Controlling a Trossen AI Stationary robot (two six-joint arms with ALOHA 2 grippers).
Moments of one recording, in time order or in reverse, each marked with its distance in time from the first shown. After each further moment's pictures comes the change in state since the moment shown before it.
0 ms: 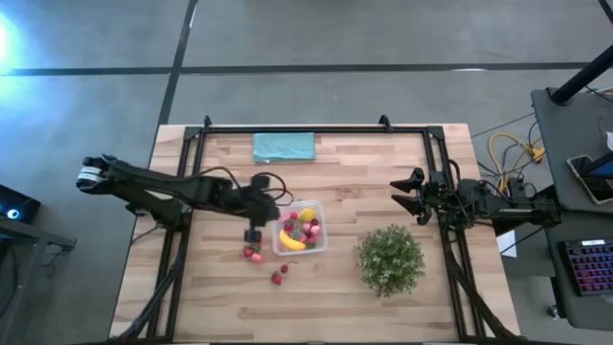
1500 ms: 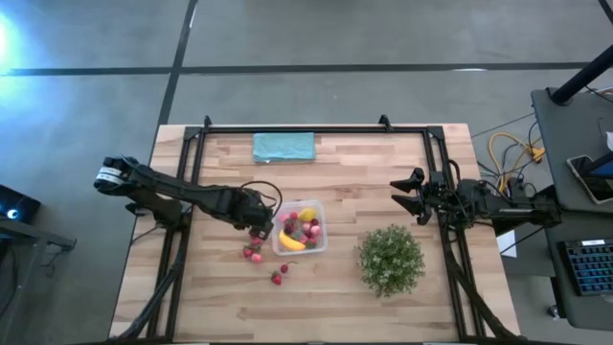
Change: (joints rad) left arm -0.053 0.198 0.086 -0.471 0.034 -1.362; right arm 0.000 0.000 0.000 0.000 0.000 0.000
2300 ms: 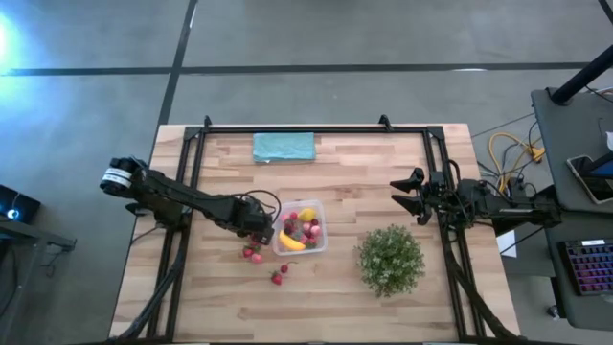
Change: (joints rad) left arm -0.001 0.058 -0.228 0.333 0.067 -0.079; right arm 0.000 0.000 0.000 0.000 0.000 0.000
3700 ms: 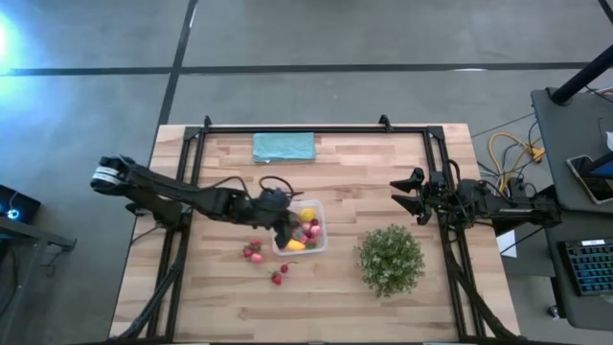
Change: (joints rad) left arm -0.007 -0.104 0.153 0.453 -0.170 0.683; right arm 0.000 0.000 0.000 0.000 -0.001 0.000
